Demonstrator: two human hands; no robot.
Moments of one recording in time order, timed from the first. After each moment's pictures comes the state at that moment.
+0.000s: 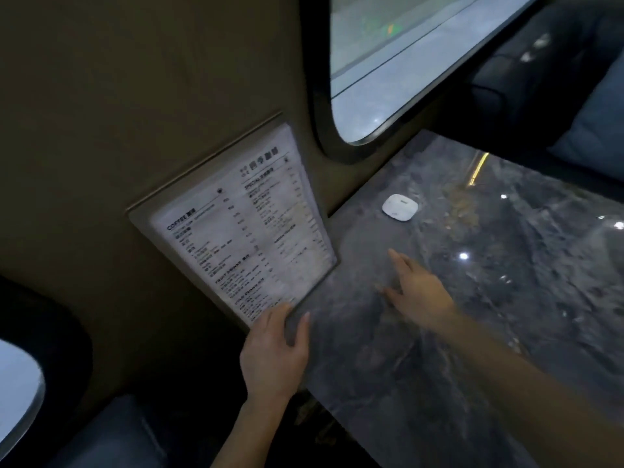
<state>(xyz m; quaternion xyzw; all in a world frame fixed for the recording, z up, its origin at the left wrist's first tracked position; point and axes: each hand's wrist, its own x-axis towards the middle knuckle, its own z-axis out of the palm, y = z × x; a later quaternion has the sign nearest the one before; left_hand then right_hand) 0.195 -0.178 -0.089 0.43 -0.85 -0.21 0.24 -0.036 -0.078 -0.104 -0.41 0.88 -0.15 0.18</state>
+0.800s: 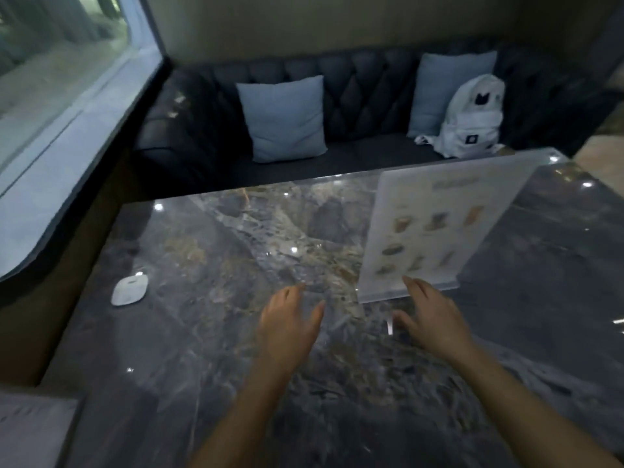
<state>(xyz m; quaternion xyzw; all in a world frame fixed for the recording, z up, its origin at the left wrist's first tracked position) -0.015 0.068 -0.073 -0.04 -0.93 -0.34 0.08 0.000 0.309 -0.079 0.03 0.99 -0.14 0.04</state>
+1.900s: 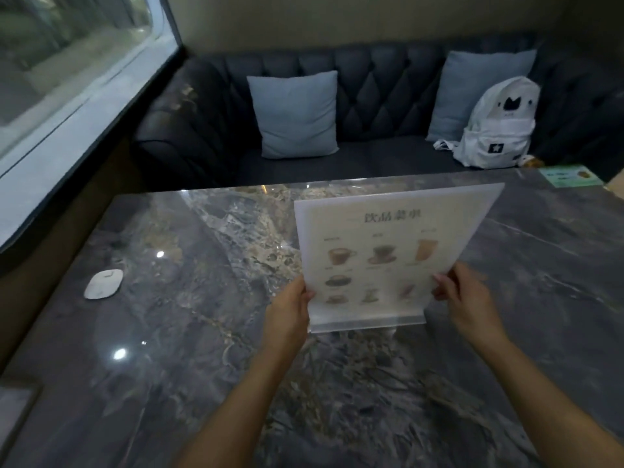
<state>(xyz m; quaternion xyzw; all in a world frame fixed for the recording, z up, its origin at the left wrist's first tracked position) -0.061 0.156 -0.069 0.02 -0.88 -0.47 0.04 -0.070 0.425 -0.072 0.06 0.88 -0.45 -0.10</state>
